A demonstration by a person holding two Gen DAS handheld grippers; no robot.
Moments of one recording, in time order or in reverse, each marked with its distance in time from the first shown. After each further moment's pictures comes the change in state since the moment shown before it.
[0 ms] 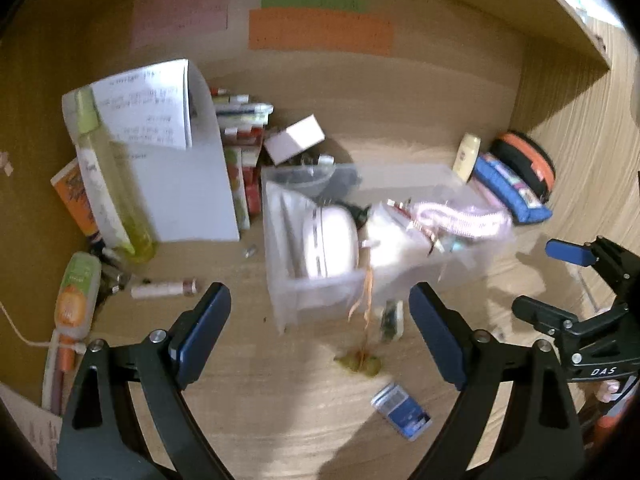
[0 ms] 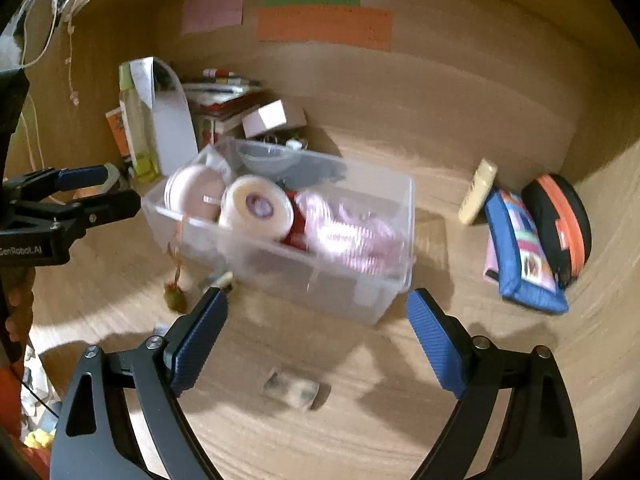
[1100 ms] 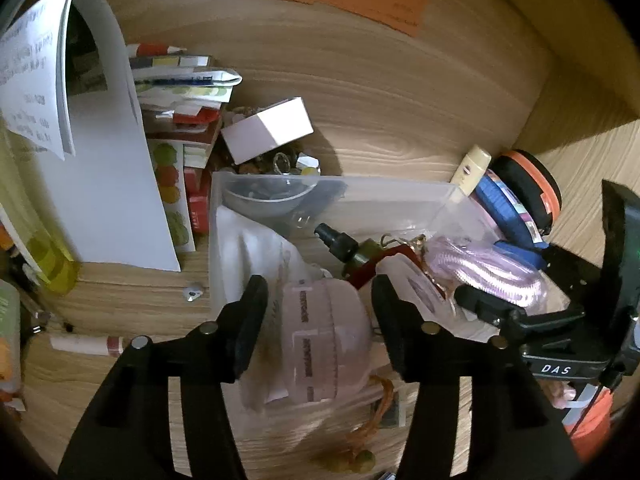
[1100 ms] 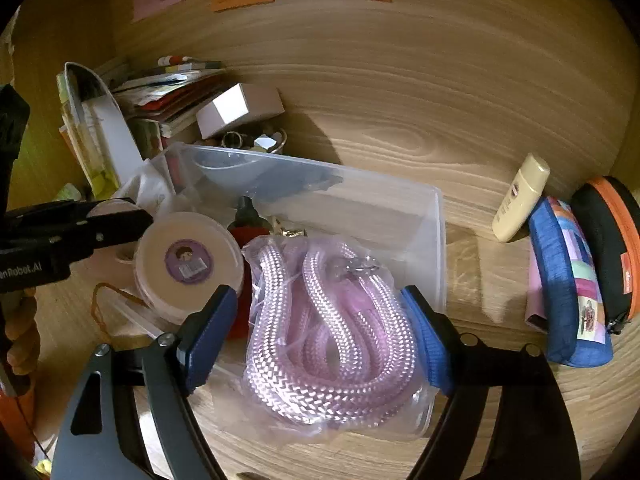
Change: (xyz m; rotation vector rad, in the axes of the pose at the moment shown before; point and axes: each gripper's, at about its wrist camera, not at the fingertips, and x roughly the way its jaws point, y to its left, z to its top) left arm 0.089 0.017 0.049 -0.091 0.078 -0.181; right arm 0.087 -0.027 0.053 0.034 0.040 0.026
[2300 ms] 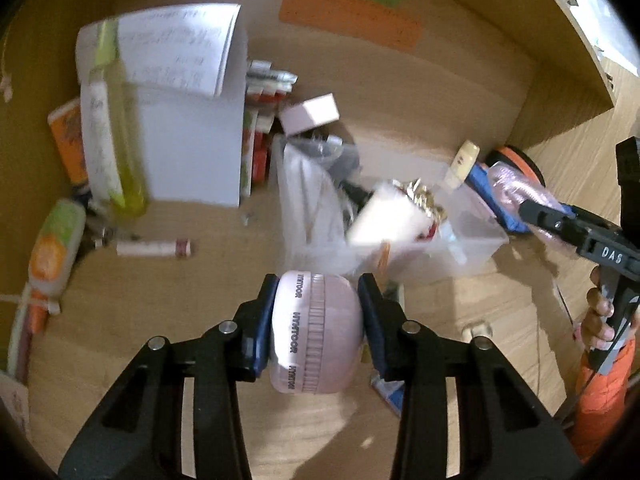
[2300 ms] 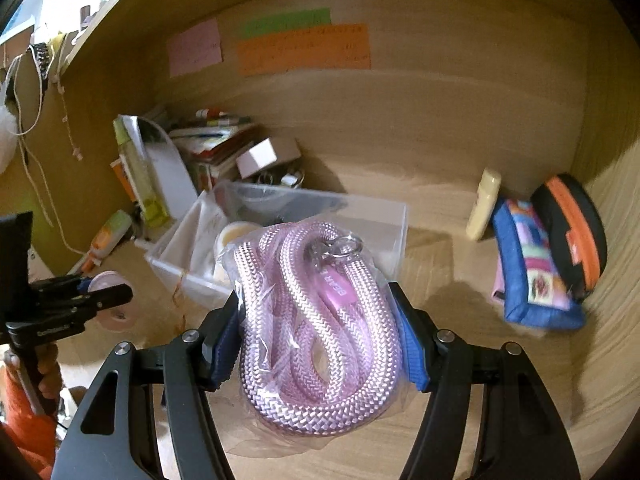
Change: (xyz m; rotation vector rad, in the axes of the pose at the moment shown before) left arm -0.083 0.004 -0.068 -0.043 -0.066 0.066; right arm -0.088 -0.009 -0.019 0.054 -0.120 0.075
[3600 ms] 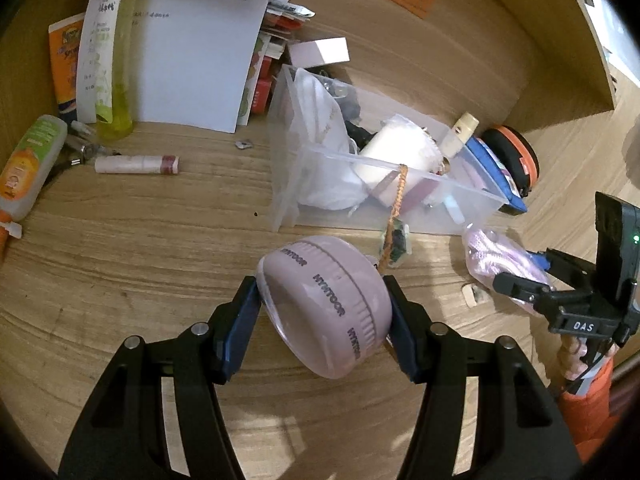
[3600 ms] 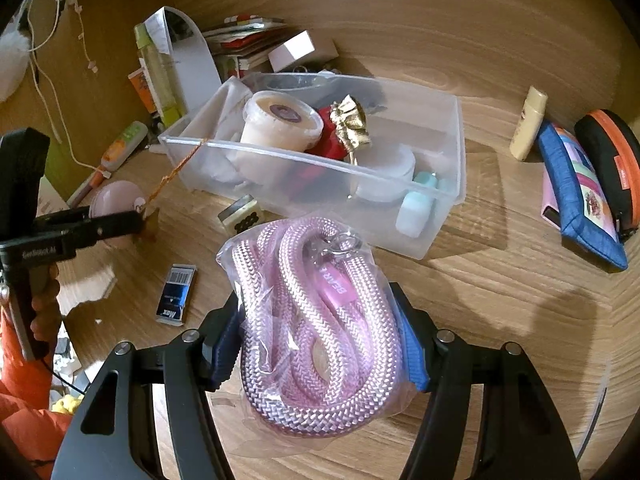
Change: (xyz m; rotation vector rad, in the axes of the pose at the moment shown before) left arm 0.018 0.017 -0.056 -0.105 0.116 -0.090; right arm 0.028 0.018 -0.072 -0.054 0.241 0.087
